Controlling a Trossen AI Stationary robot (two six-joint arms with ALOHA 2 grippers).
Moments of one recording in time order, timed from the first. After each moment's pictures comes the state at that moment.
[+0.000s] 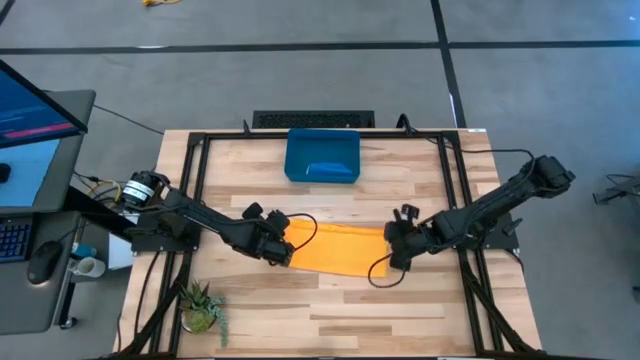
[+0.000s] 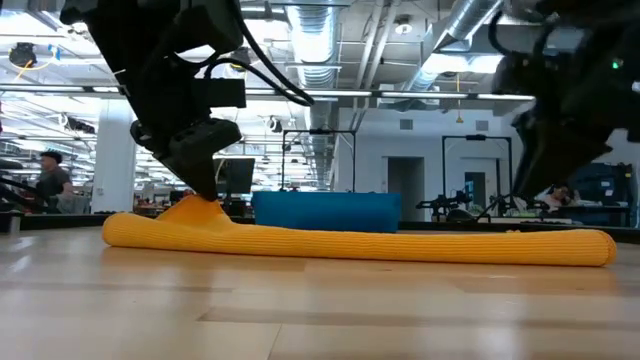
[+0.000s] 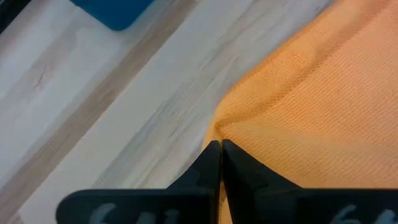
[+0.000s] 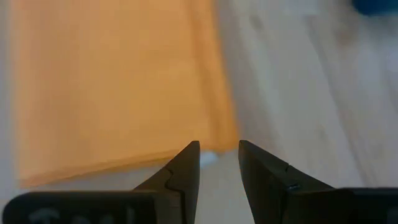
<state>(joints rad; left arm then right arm) -0.29 1.69 0.94 -0.66 -0.66 -0.93 0.41 1.30 0.65 -0.58 0.40 0.50</state>
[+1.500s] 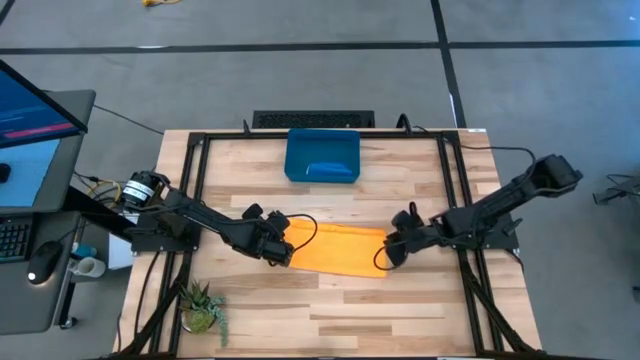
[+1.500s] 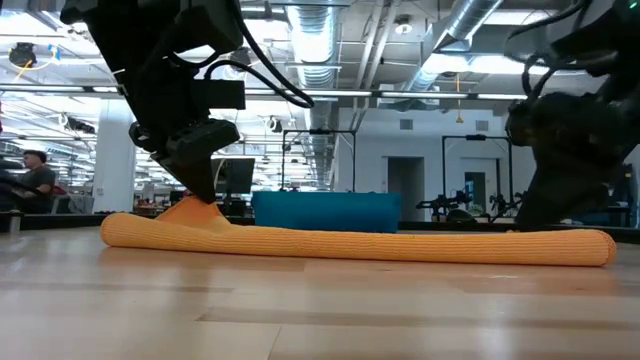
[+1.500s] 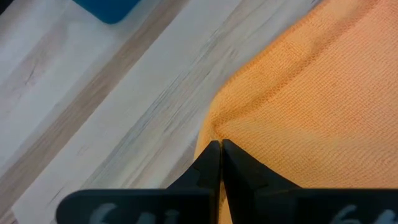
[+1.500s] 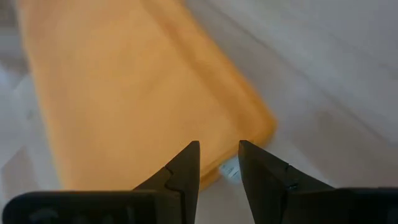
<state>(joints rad) -0.29 1.69 0.94 -0.66 -0.63 -0.93 0.36 1.20 0.33 -0.09 0.31 0.98</state>
